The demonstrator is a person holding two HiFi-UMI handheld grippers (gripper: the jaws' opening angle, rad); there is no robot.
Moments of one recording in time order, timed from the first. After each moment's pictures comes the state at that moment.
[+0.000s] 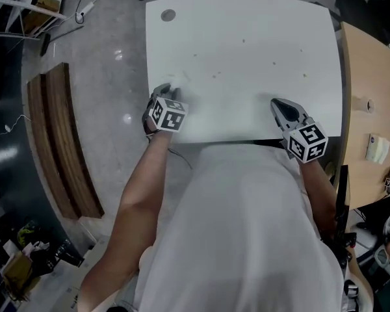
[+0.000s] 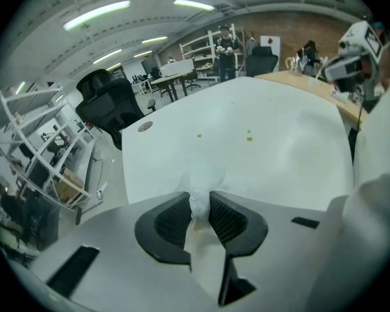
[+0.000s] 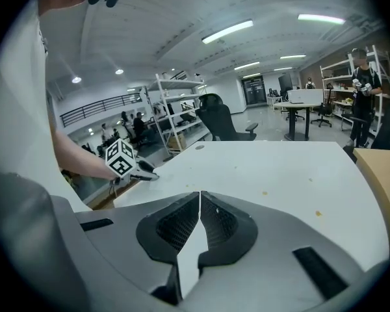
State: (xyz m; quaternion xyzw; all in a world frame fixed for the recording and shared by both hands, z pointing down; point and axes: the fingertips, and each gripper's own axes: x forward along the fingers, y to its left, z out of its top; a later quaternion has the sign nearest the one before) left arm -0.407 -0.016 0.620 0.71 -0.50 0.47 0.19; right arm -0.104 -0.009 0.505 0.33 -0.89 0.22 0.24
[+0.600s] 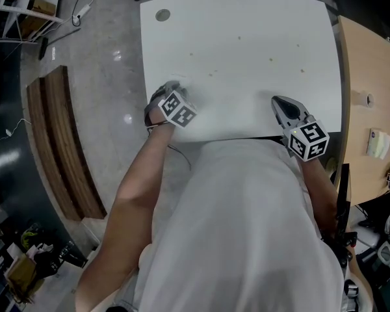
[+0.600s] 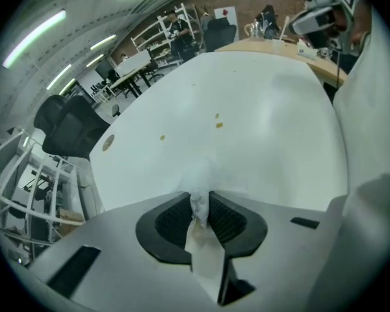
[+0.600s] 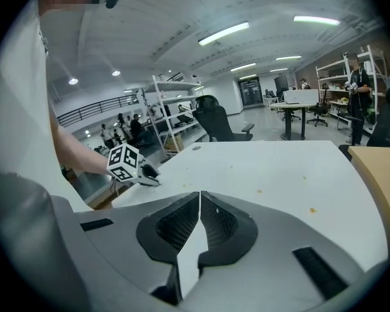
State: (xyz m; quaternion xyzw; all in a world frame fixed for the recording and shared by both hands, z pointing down) left arm -0.364 -0.016 0.643 0.72 -0.36 0.58 0.12; right arm -0.087 -0.010 0.507 0.35 -0.88 0.22 0.23
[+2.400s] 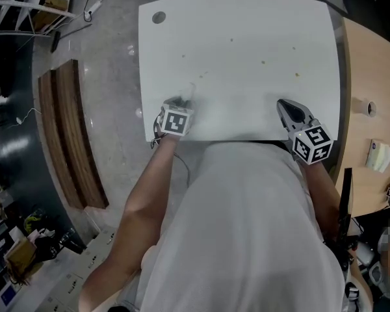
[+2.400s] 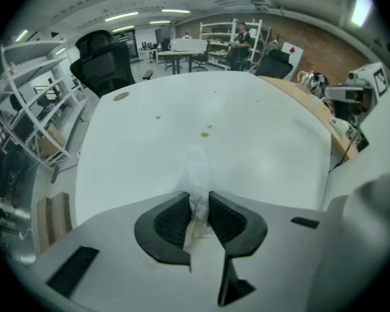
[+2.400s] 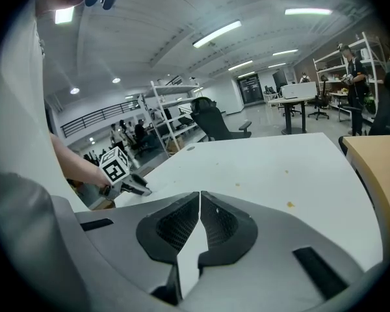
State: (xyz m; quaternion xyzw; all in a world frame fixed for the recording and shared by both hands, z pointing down) left arm -0.319 0.018 0.642 0.68 -0.48 0.45 0.33; right arm -0.024 -0.025 0.518 0.33 -0.89 0.25 0.21
